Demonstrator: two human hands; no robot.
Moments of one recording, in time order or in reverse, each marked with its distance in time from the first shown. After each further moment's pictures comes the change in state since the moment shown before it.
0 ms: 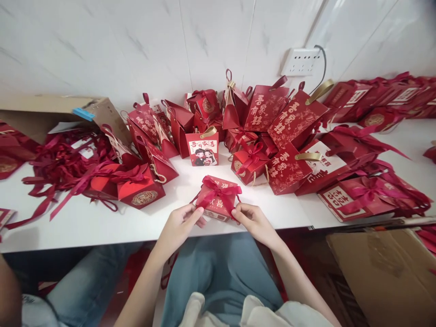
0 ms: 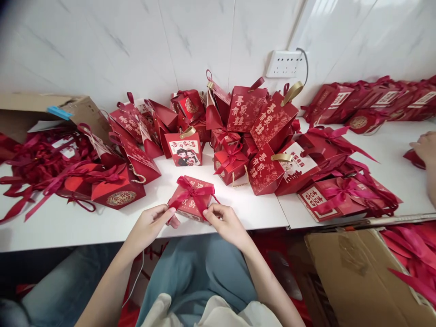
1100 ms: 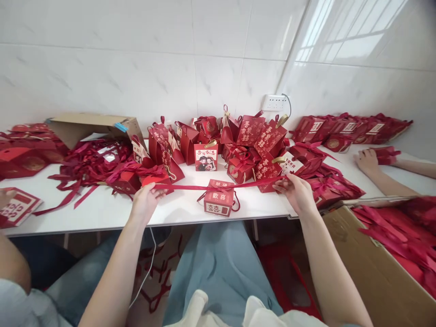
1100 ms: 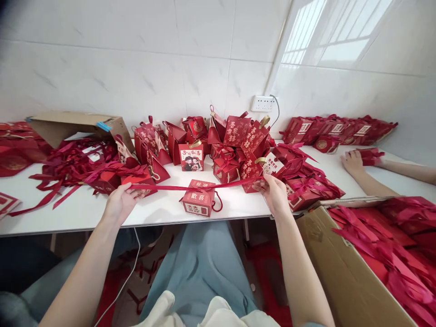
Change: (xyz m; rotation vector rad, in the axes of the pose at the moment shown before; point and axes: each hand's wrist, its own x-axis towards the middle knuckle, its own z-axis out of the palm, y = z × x) left_hand -0.011 -0.014 -0.083 -0.875 0.496 0.097; right_hand -0.037 -0.032 -0.099 0.467 0.682 -0.180
